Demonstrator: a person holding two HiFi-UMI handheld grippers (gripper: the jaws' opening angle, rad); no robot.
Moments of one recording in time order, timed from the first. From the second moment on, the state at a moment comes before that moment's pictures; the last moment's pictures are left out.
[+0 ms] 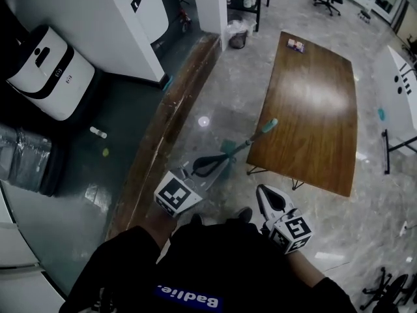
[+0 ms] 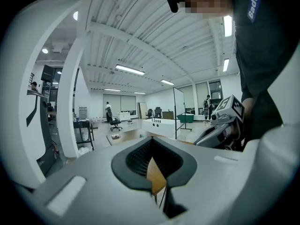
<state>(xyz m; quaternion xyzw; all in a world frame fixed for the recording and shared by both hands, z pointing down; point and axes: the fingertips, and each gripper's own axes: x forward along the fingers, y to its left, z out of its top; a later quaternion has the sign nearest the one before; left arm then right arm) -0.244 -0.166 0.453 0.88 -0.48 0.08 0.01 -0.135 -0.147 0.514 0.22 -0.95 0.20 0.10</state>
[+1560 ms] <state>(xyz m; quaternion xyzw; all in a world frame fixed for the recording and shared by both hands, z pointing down) -0.164 0.041 0.384 0.87 -0.49 0.01 0.04 -0.090 0.023 0.453 0.27 -0.96 0.09 0.07</state>
